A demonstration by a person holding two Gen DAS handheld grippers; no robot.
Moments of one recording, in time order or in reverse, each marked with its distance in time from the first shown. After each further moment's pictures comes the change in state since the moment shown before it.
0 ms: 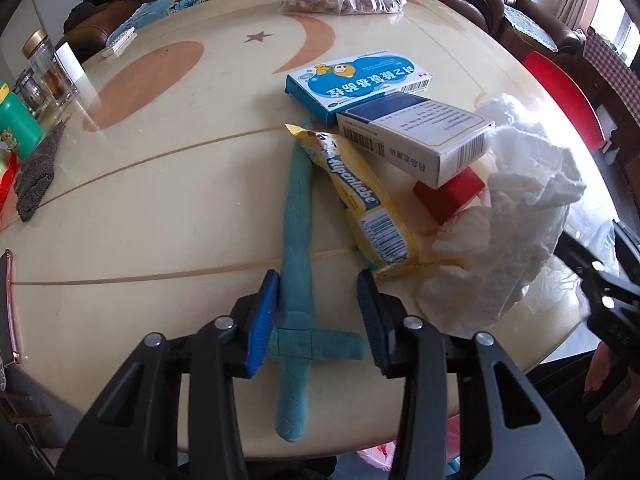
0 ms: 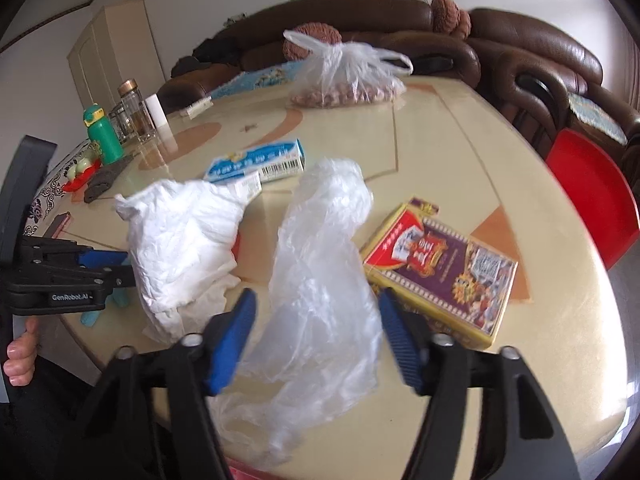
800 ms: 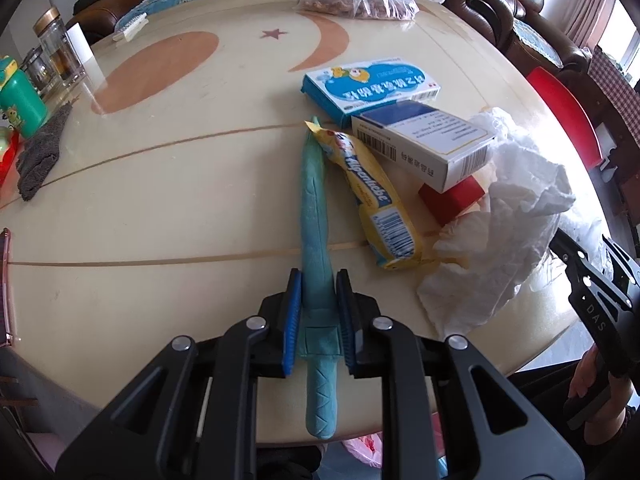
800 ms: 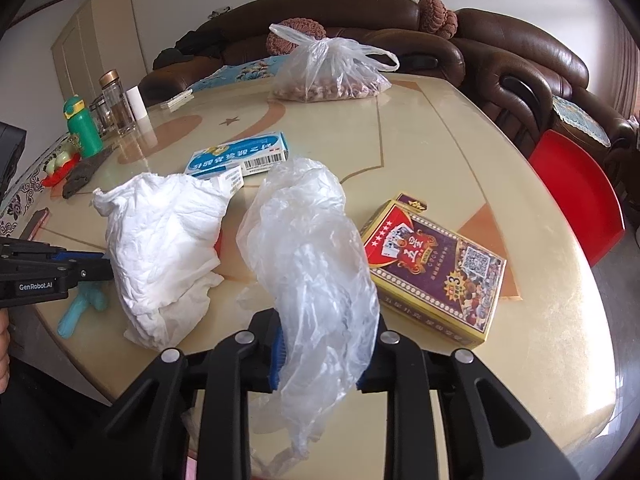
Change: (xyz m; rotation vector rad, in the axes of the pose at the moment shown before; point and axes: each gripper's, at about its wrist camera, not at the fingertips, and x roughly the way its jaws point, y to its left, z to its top) left arm -0.011 0.013 -0.004 -0.061 -0.004 -0.019; right arm -0.001 0.006 0.004 -0.010 -0.013 -0.084
